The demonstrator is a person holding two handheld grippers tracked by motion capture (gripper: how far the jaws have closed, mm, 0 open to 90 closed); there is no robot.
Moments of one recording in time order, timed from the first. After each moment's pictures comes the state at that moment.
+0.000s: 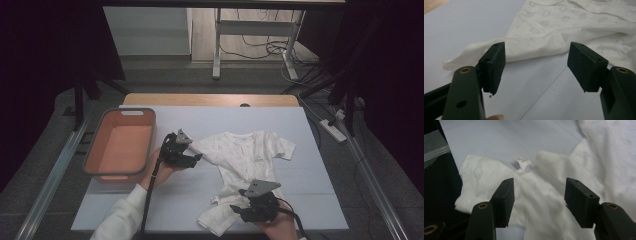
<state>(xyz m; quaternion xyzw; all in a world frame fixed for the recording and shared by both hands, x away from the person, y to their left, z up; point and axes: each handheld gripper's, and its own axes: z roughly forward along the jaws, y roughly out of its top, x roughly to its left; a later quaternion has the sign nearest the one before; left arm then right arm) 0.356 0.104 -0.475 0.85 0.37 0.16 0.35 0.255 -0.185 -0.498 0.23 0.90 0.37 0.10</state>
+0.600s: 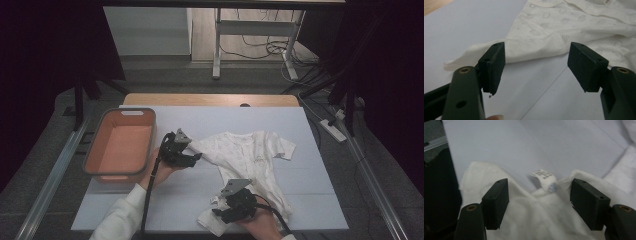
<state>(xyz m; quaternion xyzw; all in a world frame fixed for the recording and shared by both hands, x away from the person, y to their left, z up) 0.357 0.106 -0.474 0.85 0.37 0.16 0.35 0.261 -0.137 -0.518 0.19 0.92 0.34 0.07</state>
